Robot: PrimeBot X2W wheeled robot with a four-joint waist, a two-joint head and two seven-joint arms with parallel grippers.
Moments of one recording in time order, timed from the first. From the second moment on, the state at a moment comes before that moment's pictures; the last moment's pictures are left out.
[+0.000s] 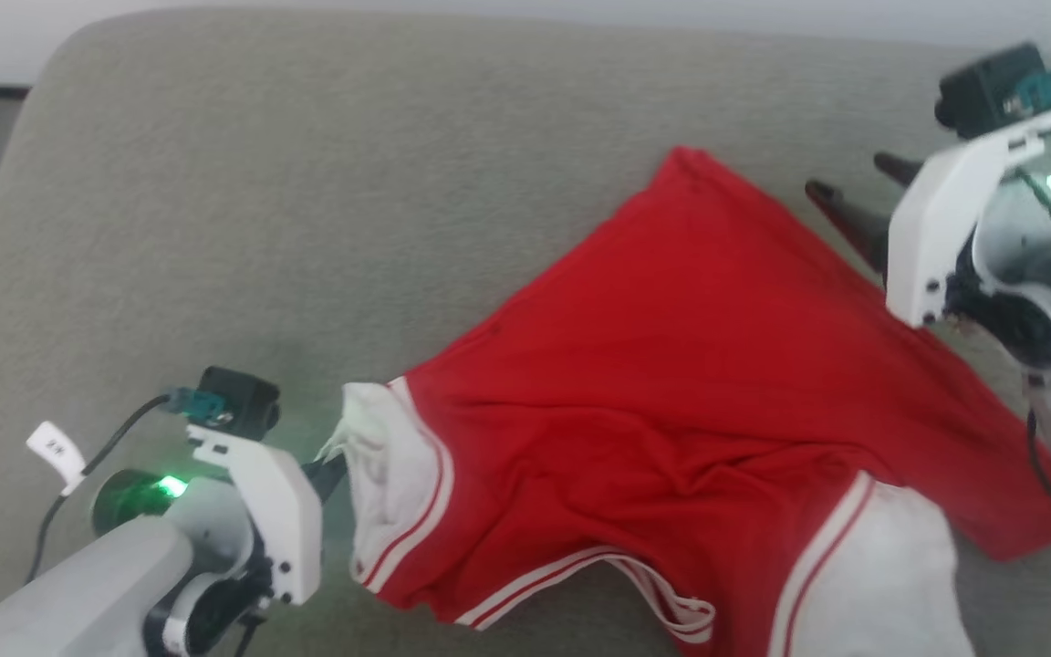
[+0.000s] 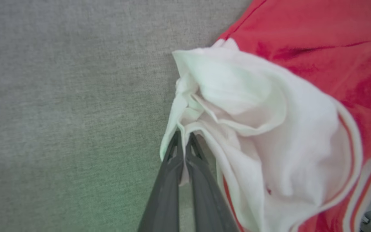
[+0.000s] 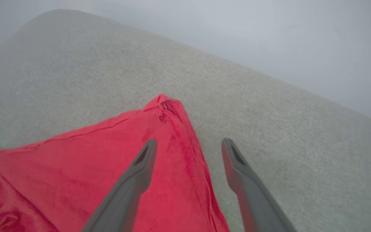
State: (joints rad) left arm -0.55 0.77 -0.96 0.14 -1.15 0.20 0.21; right arm -0.69 -0.41 0.28 0.21 0.58 0.13 0.66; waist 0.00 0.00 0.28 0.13
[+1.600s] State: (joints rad) left arm -0.99 0.79 -0.91 0.30 -1.07 0.09 0.37; right arm -1.18 -0.57 0.85 0.66 0.91 0.13 0.66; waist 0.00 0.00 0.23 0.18
